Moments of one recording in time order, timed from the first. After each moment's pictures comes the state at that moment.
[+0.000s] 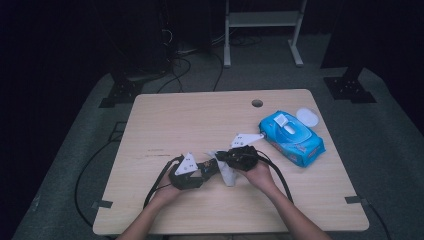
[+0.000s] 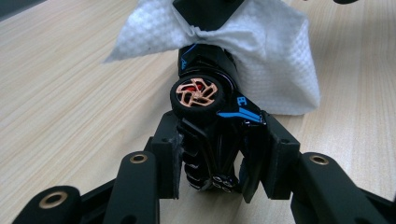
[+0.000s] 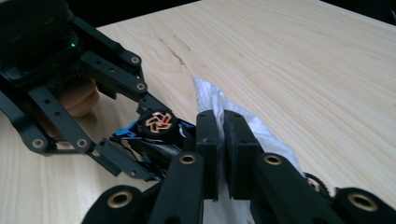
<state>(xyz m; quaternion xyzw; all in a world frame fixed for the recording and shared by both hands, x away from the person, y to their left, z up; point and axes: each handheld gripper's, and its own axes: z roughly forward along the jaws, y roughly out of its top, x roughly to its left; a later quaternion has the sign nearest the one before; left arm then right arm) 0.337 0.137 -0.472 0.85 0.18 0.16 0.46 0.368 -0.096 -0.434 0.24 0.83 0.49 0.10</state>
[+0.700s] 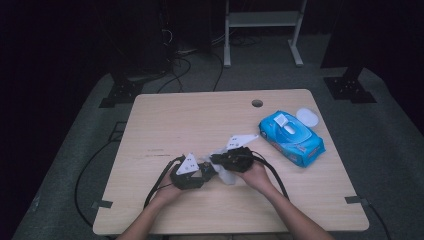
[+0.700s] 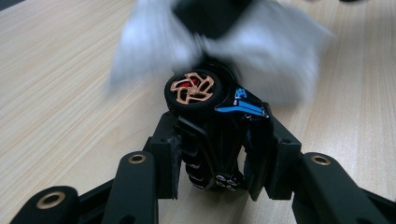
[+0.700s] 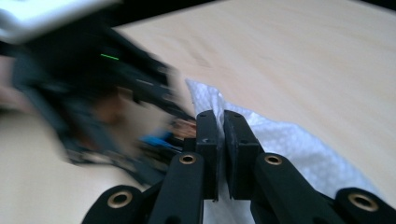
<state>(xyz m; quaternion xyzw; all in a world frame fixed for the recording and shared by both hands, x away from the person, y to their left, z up) 0.340 0.135 -0.477 0.86 0.18 0.15 0.46 0.367 -0.081 -0.435 0.21 0.84 0.50 0.06</state>
